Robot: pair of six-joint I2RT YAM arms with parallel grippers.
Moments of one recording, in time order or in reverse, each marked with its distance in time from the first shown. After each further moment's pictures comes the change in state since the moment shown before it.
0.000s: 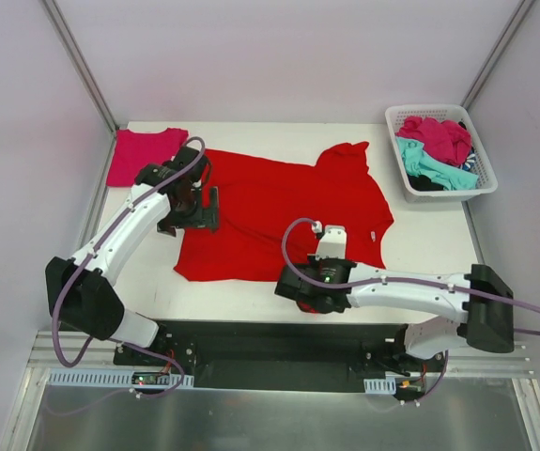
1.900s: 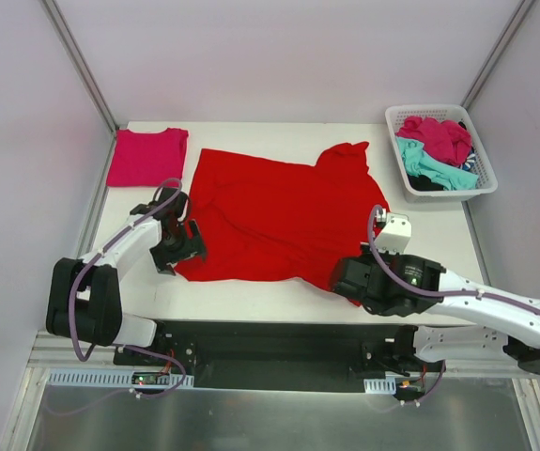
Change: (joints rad) left arm 0.162 -0.064 -0.494 0.319 0.146 -0.180; right arm 0.010 -0.399 0.105 -0.331 0.130 0.000
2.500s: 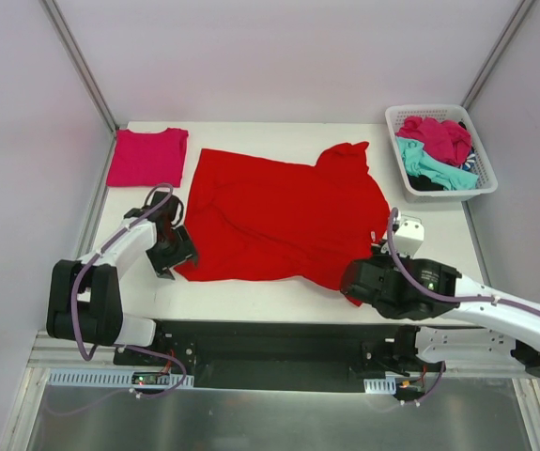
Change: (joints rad) left arm 0.085 -0.002 -0.028 0.003 0.015 -0.025; right arm 0.000 -0.085 -0.031 -0.003 0.007 0.019
